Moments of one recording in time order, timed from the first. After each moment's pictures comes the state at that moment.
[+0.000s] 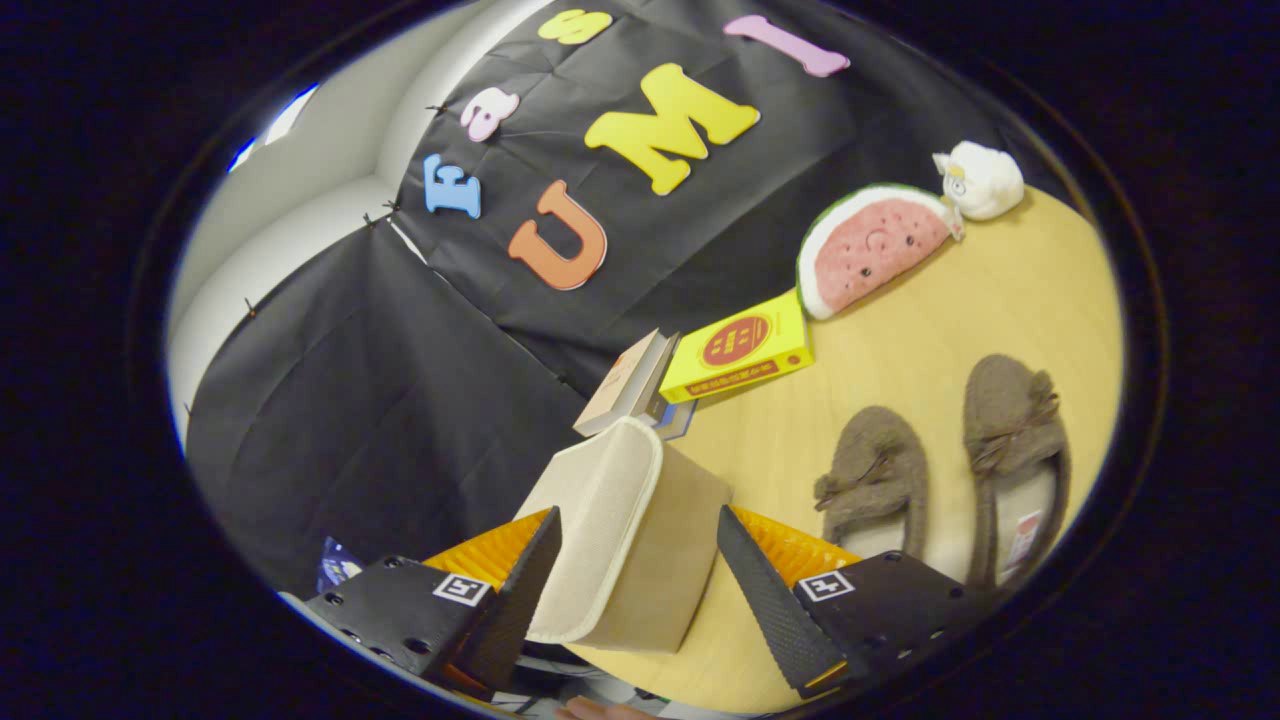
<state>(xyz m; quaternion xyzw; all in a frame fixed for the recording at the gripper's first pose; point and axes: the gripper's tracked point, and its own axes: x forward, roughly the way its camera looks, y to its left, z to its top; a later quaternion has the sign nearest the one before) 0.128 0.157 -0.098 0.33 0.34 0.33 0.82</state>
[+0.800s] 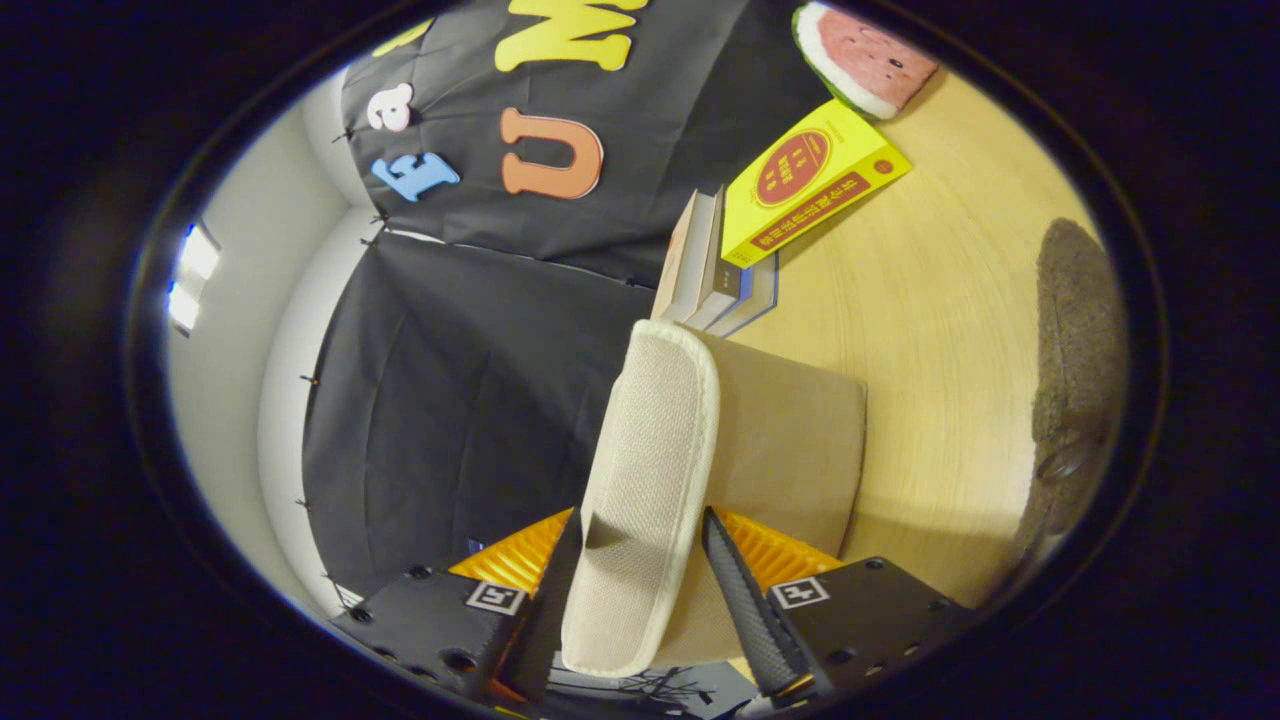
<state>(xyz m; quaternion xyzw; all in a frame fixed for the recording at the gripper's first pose) 0.134 0.247 -0.126 0.42 0.46 0.45 0.64</state>
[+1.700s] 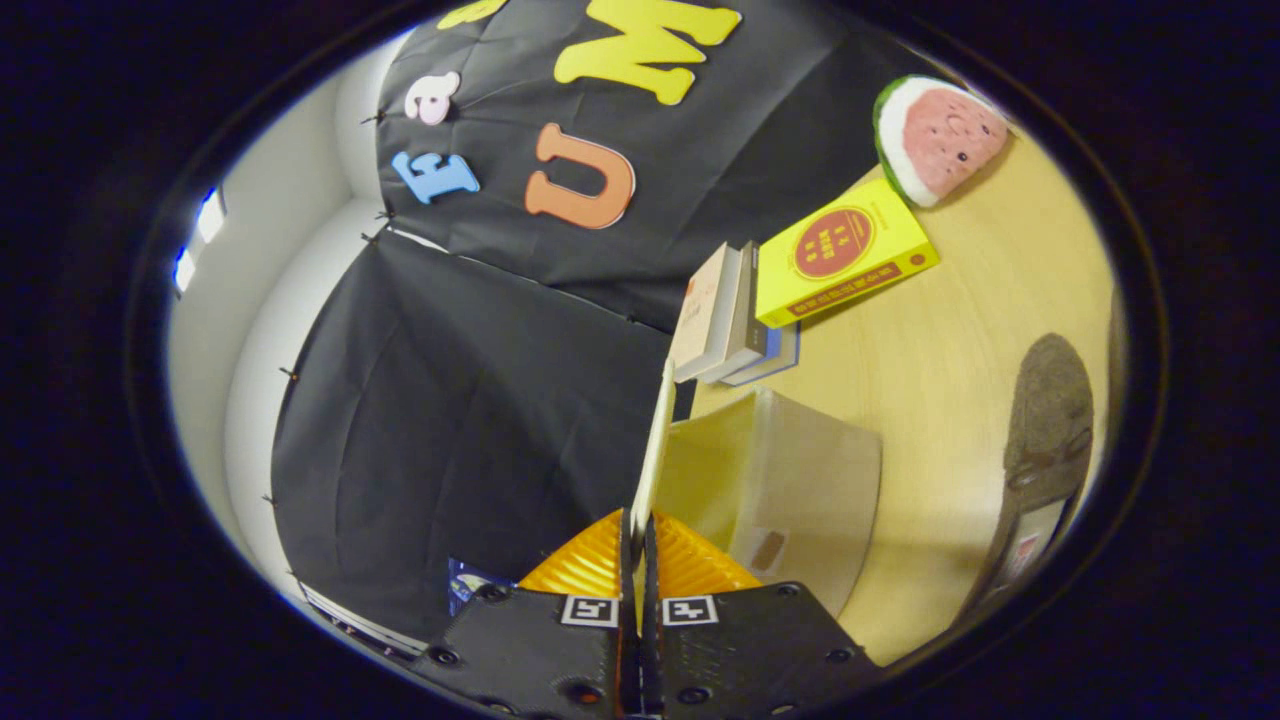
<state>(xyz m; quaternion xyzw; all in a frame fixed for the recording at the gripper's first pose) 0.137 0.255 -0.028 0.38 0.41 0.41 0.72</state>
